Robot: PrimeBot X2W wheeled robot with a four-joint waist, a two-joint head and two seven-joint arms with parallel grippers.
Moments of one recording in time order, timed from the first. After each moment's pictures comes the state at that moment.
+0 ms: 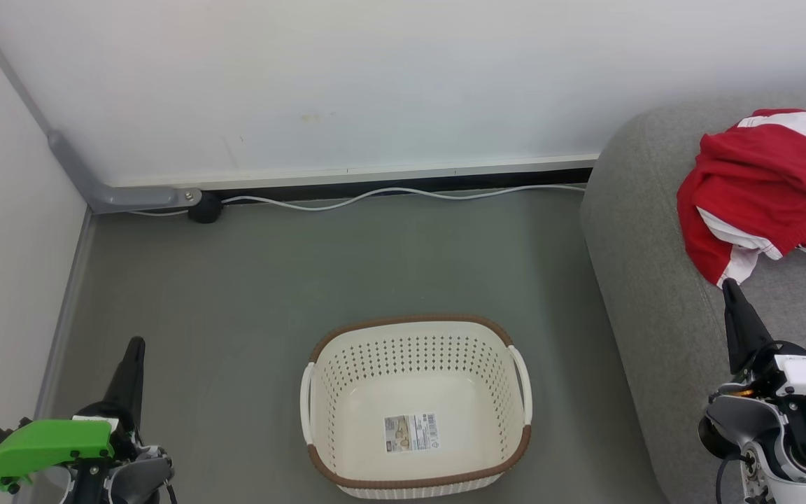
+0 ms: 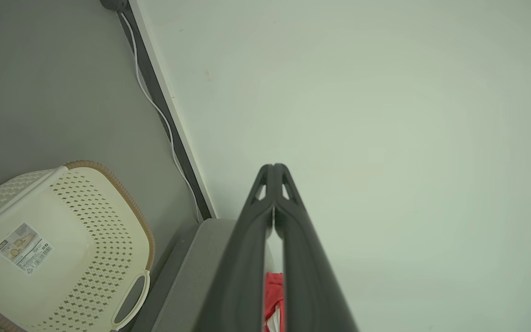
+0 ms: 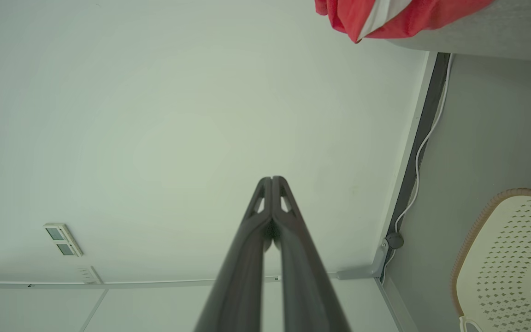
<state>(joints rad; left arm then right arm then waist) -0.06 0.04 0.08 0.28 -1.60 -0.12 0.11 -0.06 -0.04 -0.14 0.28 1.60 0.12 0.12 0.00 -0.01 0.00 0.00</state>
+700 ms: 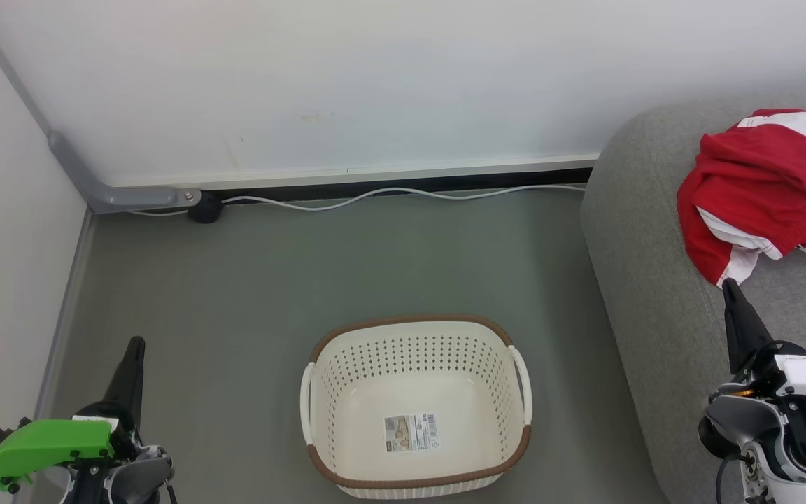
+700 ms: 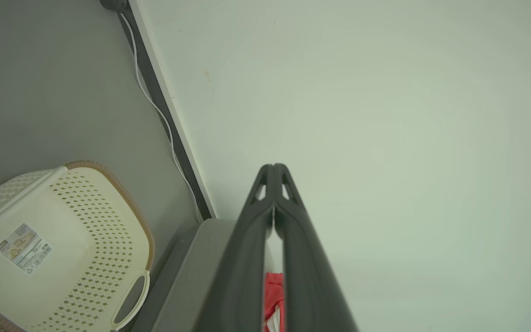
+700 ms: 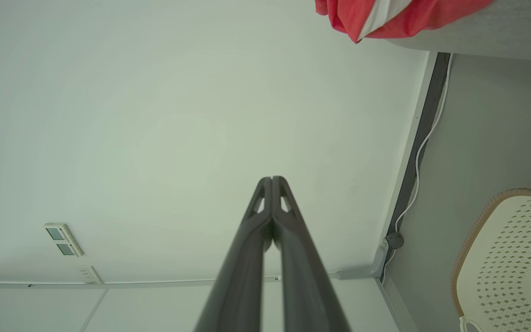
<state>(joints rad) -0.06 0.04 0.08 0.28 -1.60 -0.12 0.11 -0.06 -0.04 -0.14 0.28 1.60 0.12 0.12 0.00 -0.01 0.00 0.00</state>
